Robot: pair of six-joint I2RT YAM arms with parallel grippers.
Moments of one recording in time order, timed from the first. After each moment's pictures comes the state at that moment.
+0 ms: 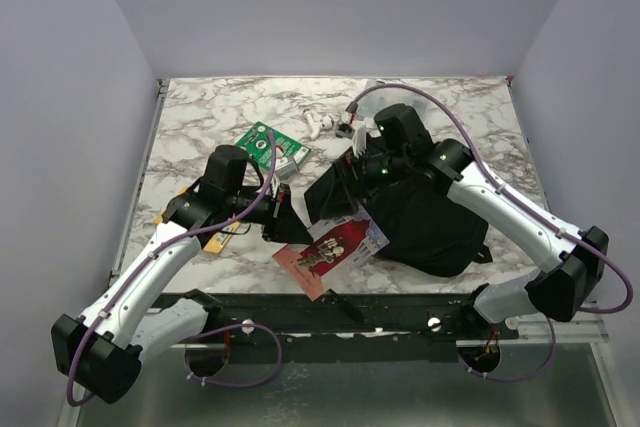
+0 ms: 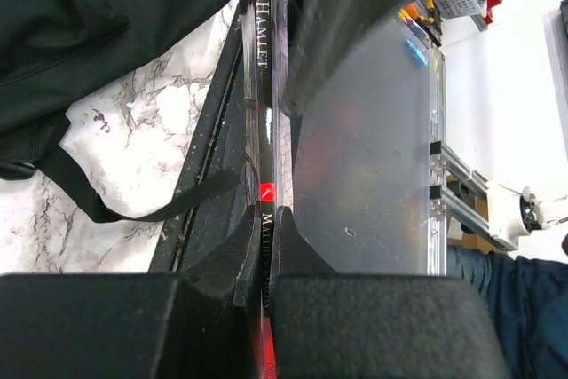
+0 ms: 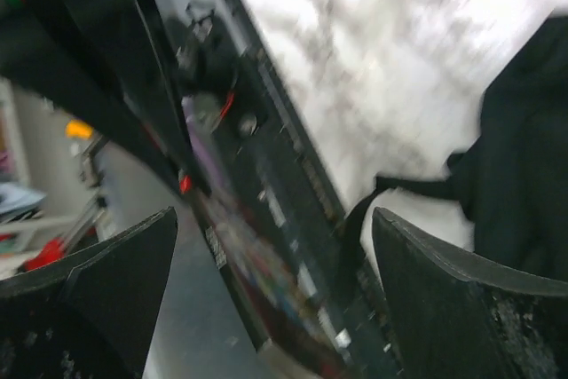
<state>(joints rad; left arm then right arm) -0.48 0.97 0.89 -0.55 1.08 -0.18 0.74 1.44 1.46 -0.69 -0.63 0.26</state>
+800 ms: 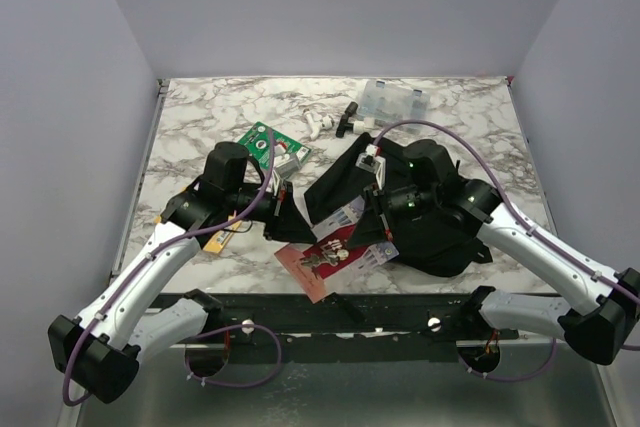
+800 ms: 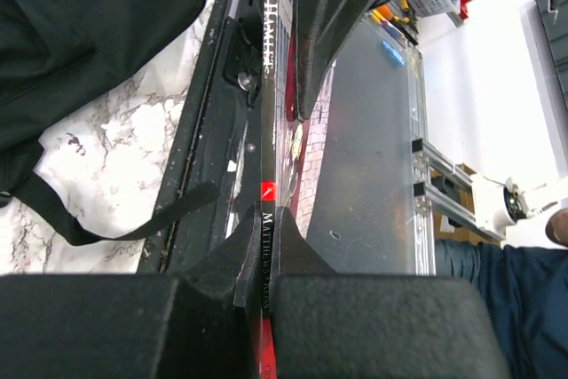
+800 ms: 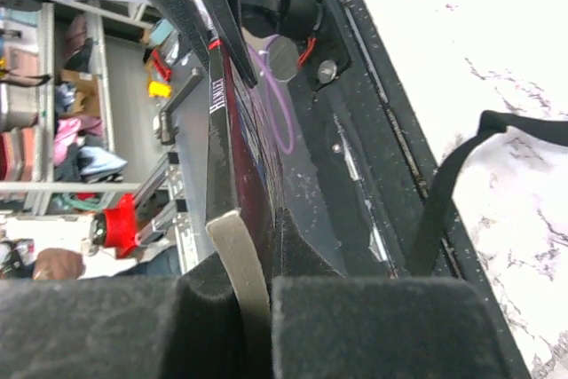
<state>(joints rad) -0.51 0.97 0.92 -0.52 1.13 -0.22 0.74 1.14 1.03 -0.52 -0.88 0.45</state>
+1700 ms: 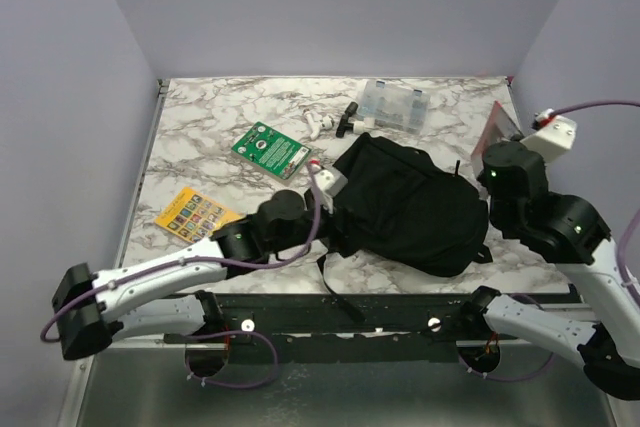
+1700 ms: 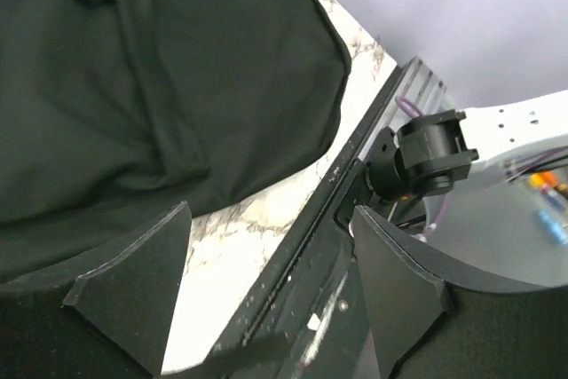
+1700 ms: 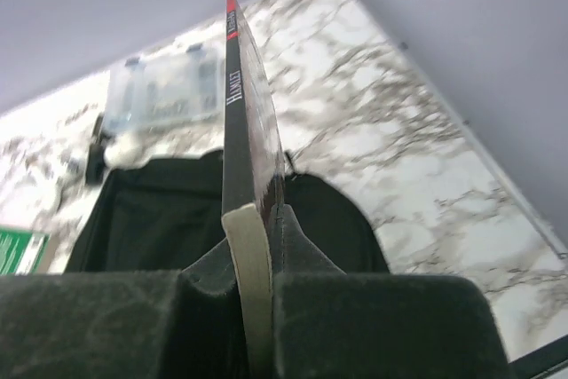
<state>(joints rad) -0.98 0.94 0.76 -0.04 0.10 -0.51 0.73 0.91 1.32 -0.96 0.97 0.63</state>
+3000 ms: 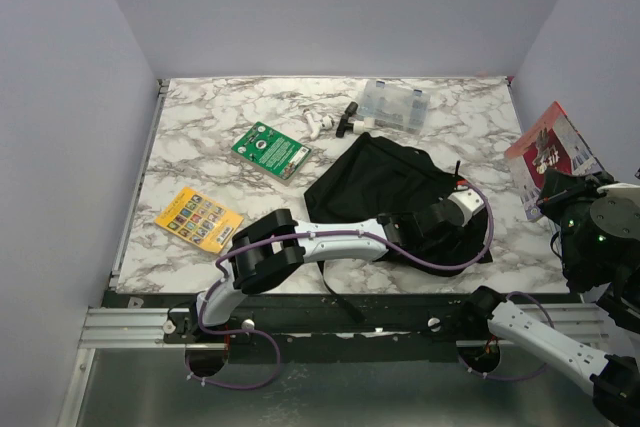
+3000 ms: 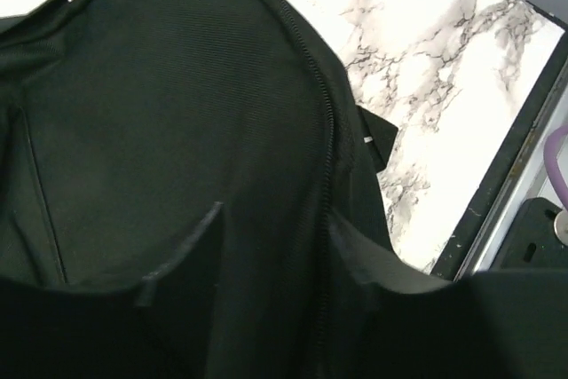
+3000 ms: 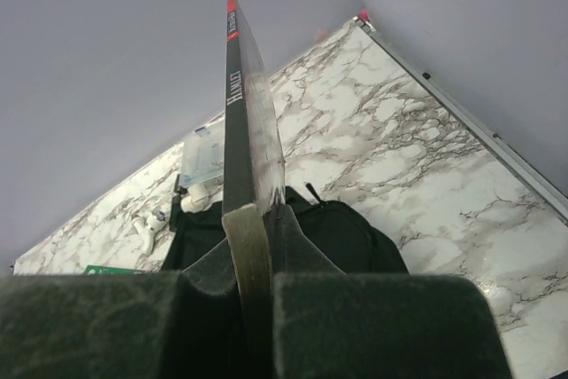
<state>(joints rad) -1.30 2.11 1.61 0.03 -0.24 -0.24 0.73 0.58 1.38 -1.02 1.05 0.66</state>
